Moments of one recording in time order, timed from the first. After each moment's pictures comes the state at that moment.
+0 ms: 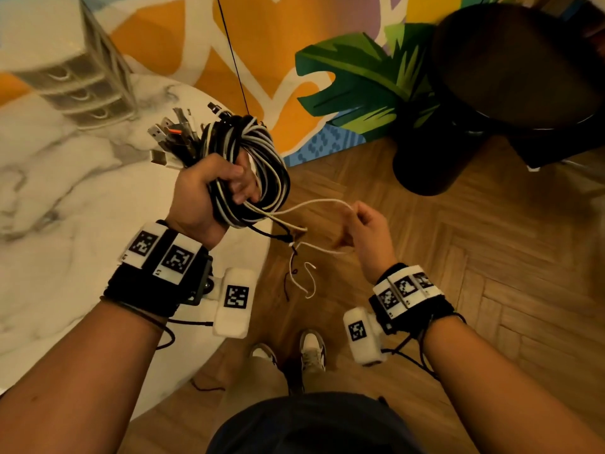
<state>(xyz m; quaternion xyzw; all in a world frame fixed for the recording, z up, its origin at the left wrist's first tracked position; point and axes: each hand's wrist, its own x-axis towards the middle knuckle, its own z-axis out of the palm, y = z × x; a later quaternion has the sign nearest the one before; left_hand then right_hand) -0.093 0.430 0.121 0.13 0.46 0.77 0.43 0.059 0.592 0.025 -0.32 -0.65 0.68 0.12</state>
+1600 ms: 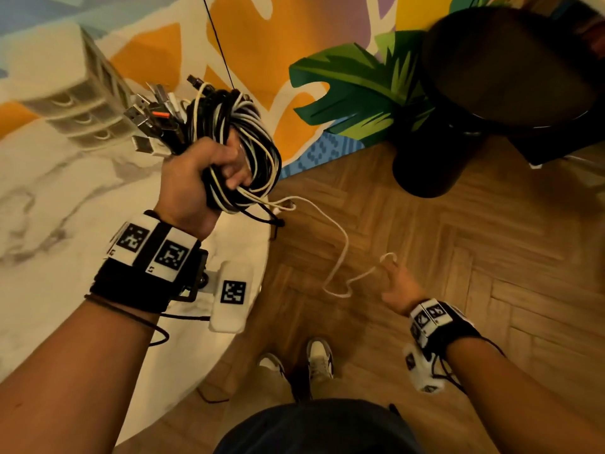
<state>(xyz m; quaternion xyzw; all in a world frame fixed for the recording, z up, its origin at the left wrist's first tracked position) -0.090 0.449 0.159 0.16 0.54 0.75 0.35 0.144 0.641 -0.058 -0.34 -0.85 0.35 -0.19</state>
